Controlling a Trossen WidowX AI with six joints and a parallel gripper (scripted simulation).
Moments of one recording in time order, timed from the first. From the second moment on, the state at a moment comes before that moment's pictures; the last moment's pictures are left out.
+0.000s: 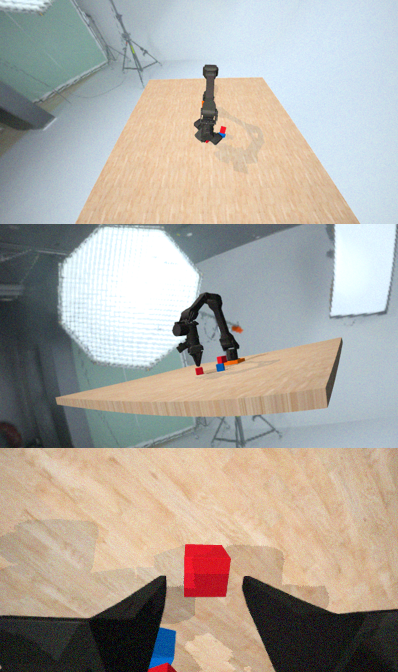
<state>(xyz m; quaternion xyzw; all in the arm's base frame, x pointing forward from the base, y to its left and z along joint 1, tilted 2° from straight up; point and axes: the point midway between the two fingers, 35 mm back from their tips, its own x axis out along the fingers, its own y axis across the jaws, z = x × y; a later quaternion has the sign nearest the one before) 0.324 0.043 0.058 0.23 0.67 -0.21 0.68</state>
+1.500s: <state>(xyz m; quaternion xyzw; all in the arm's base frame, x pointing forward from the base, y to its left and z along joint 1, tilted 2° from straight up) 0.326 0.043 0.093 0.23 0.67 -0.21 0.67</state>
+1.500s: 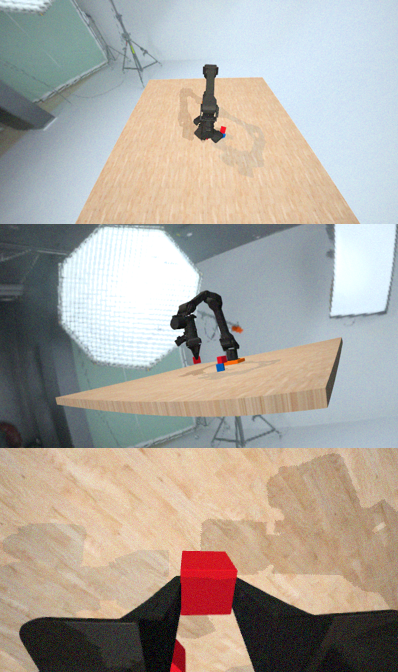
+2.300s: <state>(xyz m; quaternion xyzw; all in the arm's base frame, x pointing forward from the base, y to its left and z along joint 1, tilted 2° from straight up) 0.320 0.055 0.141 0.21 0.68 -0.19 0.68</state>
